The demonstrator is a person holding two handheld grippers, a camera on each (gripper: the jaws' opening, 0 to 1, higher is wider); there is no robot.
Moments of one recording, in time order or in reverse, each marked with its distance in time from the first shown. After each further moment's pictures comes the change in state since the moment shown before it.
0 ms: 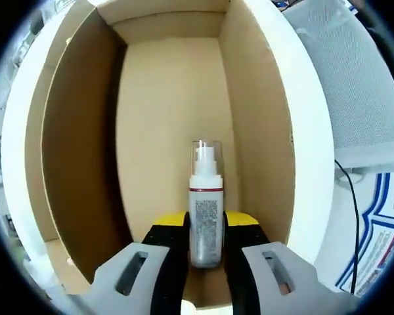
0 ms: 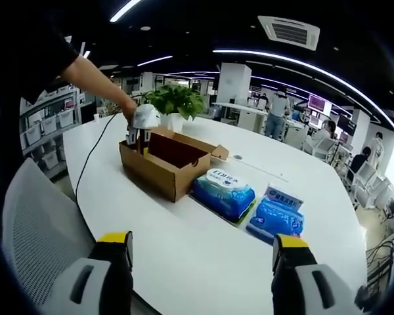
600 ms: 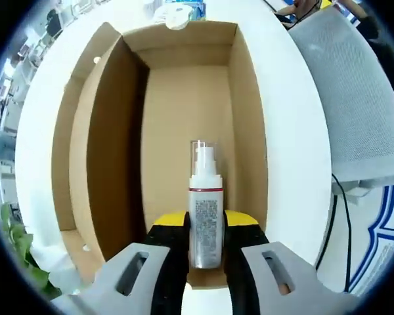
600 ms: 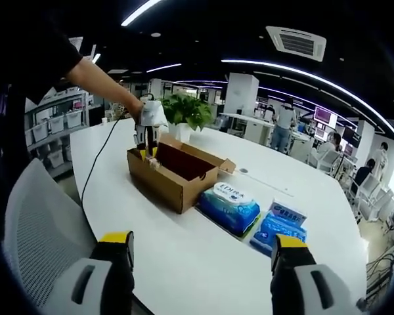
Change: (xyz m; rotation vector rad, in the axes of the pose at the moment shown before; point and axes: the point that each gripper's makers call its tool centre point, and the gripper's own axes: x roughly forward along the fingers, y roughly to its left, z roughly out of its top) left arm -0.038 0.000 0.015 -0.040 -0.095 0.082; right arm -0.002 0.012 0.022 -0.047 -0.070 0.039
